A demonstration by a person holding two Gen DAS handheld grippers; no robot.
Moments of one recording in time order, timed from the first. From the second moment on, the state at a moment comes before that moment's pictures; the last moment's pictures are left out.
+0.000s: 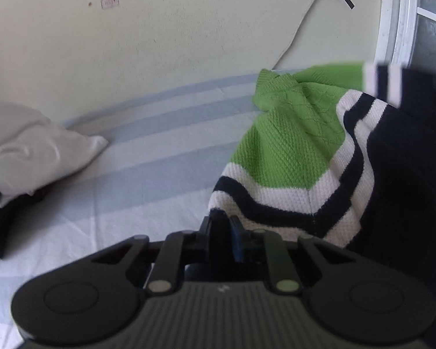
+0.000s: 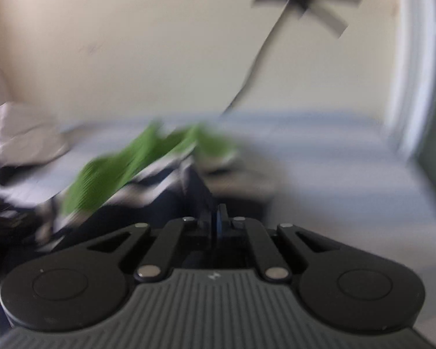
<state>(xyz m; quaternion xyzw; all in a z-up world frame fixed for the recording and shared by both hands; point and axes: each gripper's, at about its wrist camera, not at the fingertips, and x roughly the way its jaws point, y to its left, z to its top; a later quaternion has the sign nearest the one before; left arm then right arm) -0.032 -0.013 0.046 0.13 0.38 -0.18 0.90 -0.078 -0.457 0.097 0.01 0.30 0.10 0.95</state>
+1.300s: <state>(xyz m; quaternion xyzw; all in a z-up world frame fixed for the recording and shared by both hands) 0.091 -0.115 0.045 0.15 0.41 -0.22 0.87 0.058 -0.374 0.042 -0.05 0.39 0.17 0.90</state>
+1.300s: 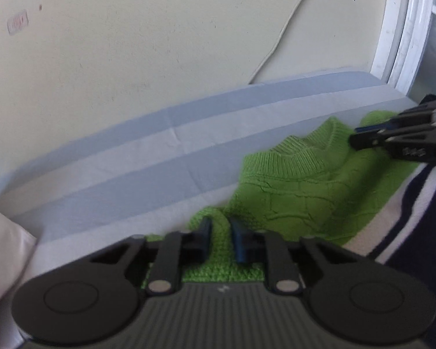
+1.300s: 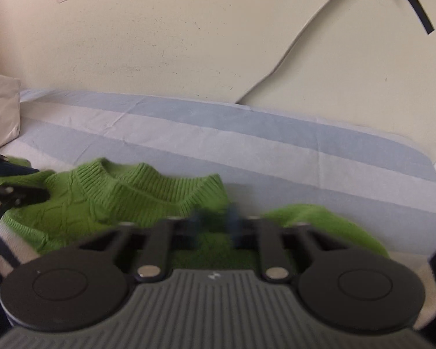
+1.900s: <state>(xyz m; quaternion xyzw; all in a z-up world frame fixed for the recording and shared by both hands) 0.110 -0.049 0.056 0.03 0.39 -0.11 0.92 0.052 -0.410 0.072 0.07 0.29 0.13 0.95</state>
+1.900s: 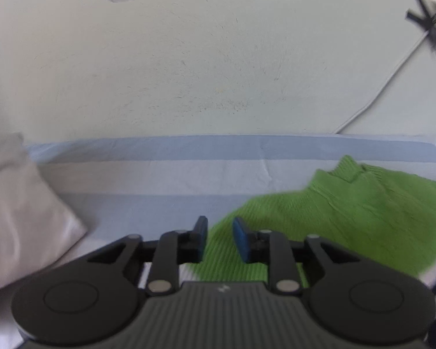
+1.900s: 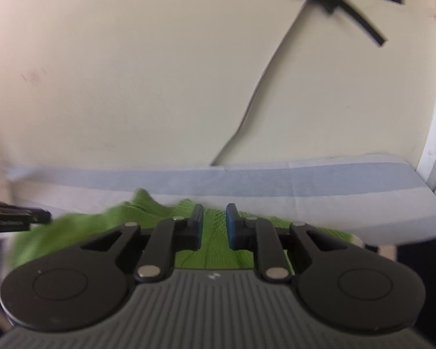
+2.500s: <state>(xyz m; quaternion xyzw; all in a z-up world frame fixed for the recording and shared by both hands) -0.126 -0.005 0.031 0.00 0.43 -0.33 0.84 -0.238 -0.445 0.024 0.14 0.36 0.19 0.90</state>
